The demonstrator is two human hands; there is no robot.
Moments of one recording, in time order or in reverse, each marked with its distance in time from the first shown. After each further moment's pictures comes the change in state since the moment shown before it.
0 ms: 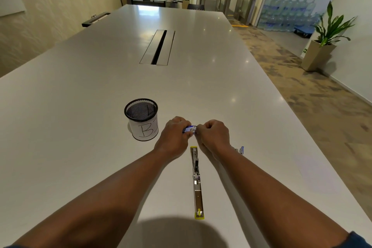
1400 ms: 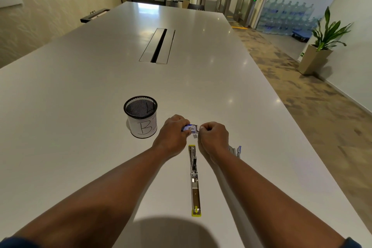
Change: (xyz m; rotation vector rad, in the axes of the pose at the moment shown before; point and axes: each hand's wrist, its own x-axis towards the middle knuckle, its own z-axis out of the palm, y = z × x) left_hand 0.001 -0.002 0.002 0.010 0.003 0.003; right_hand -0.010 0.002 -0.002 -0.016 0.045 -0.032
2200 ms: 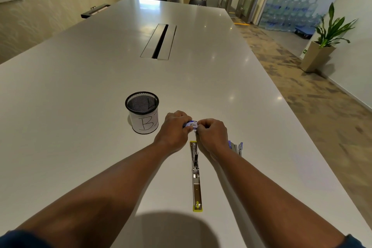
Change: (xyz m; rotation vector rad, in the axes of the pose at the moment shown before) left_hand 0.001 -0.006 0.004 0.001 0.034 0.016; right_hand -0.005 0.000 0.002 0.024 -0.077 -0.057
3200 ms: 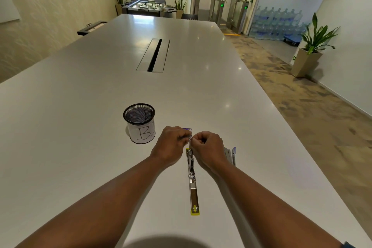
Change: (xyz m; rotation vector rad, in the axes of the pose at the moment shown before) left_hand -0.018 0.010 -0.008 -0.130 -0.031 0.082; right_hand -0.025 0.009 -0.011 0.068 -0.027 -0.084
